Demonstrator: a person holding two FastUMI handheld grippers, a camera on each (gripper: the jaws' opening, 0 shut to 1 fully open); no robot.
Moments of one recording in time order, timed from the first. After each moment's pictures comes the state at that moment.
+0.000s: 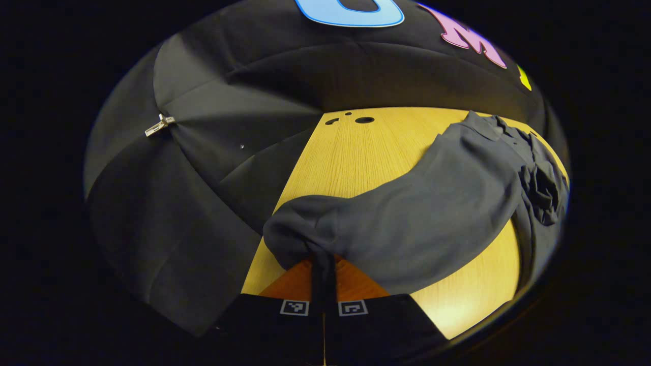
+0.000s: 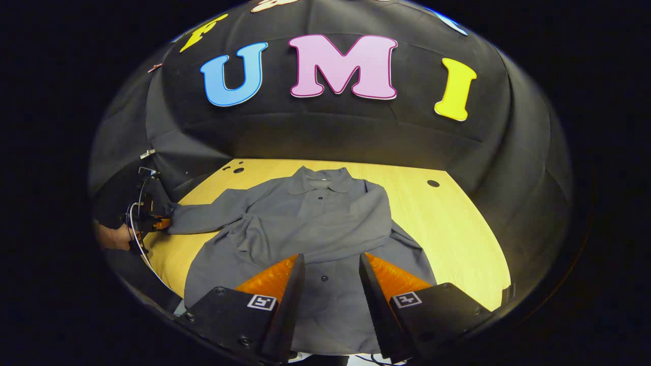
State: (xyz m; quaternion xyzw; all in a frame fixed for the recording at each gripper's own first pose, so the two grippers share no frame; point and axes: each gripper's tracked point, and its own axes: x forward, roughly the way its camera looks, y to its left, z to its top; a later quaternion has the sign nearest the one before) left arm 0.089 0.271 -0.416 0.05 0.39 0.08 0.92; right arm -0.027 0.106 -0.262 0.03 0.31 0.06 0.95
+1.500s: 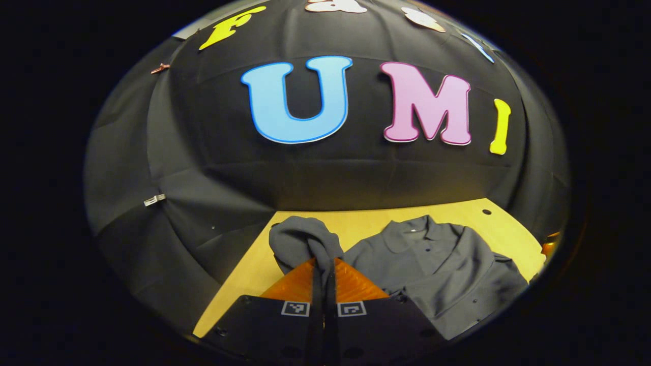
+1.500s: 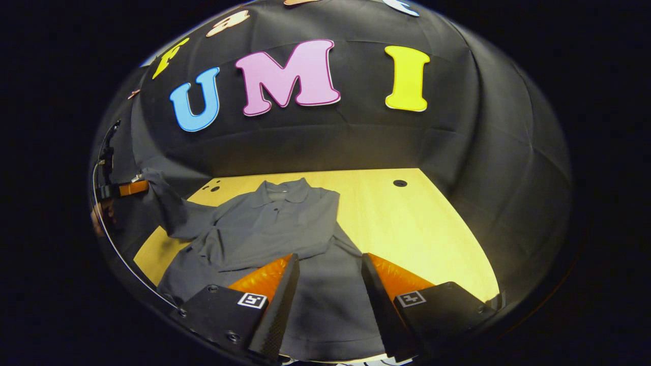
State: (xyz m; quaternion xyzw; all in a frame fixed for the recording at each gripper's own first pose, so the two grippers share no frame) left arm 0.118 0.035 -0.175 0.02 0.21 0.00 0.98; right arm -0.013 -0.050 -0.282 0.08 0.29 0.03 0.95
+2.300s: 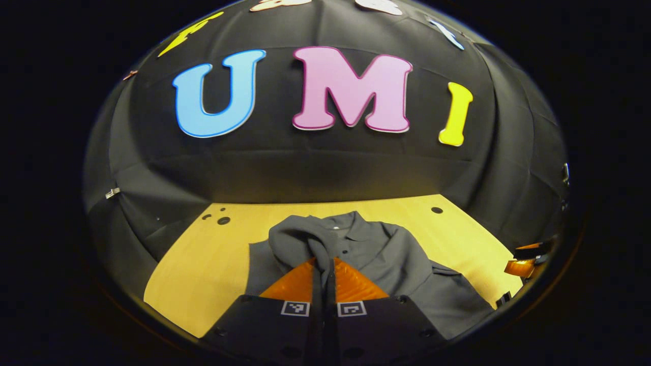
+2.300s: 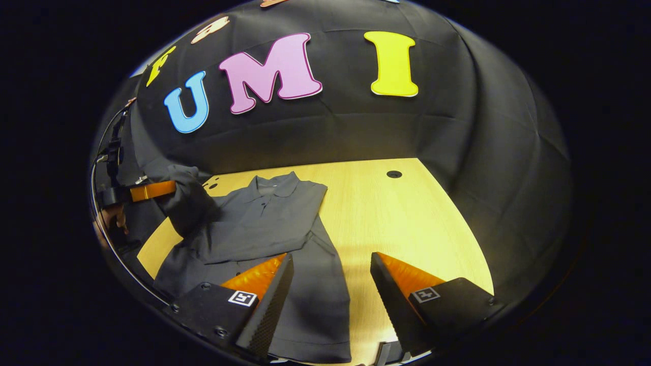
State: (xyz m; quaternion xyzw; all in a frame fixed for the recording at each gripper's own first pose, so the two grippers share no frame) left arm 0.123 -0.183 -0.216 0.01 0.24 -0.08 0.97; right arm -0.005 -0.111 -0.309 0.10 0.31 0.06 0.94
